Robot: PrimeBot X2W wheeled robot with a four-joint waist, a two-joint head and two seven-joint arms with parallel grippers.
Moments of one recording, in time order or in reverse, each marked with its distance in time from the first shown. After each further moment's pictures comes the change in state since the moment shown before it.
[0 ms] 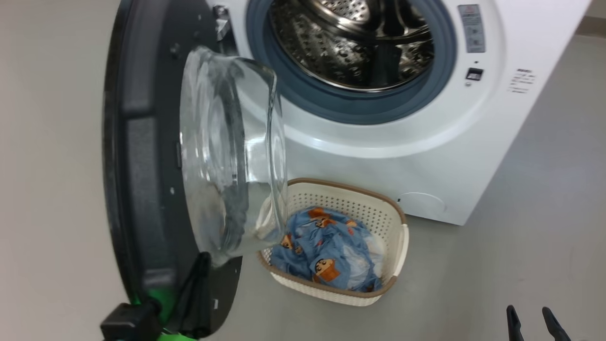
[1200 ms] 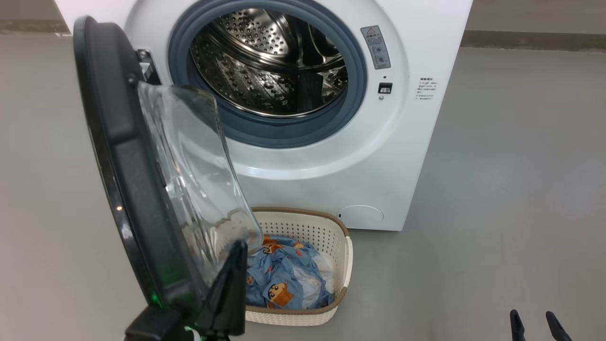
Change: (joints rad) left arm -0.030 -0.006 -0.106 -0.080 0.010 -0.145 -0.065; right arm 0.012 -0.009 -0.002 -0.004 0.000 0.000 0.000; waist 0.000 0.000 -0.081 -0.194
